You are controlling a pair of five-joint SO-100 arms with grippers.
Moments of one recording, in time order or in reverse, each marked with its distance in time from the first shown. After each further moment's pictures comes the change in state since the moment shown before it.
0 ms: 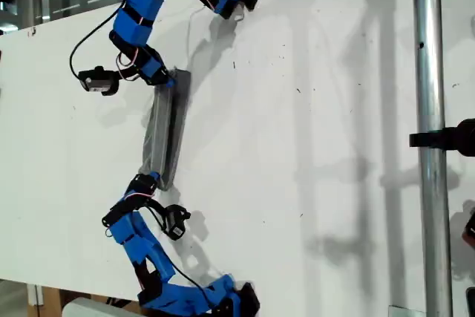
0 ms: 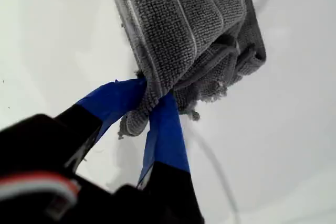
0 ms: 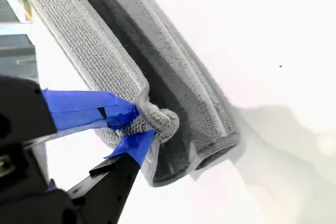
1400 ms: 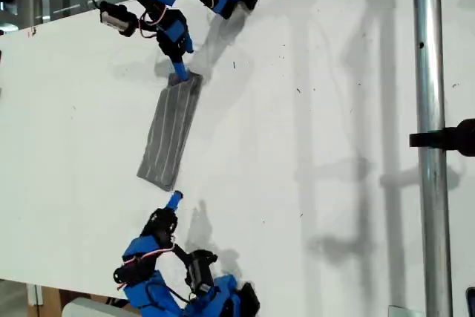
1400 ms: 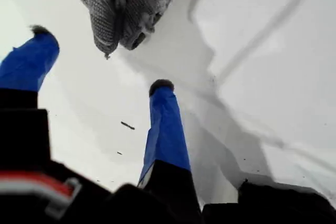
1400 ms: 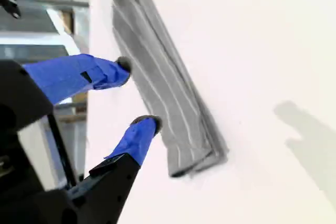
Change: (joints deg) arm 0 16.3 57.3 45.1 1.5 -12.9; arm 1 -2.0 46.5 37.1 1.7 36.9
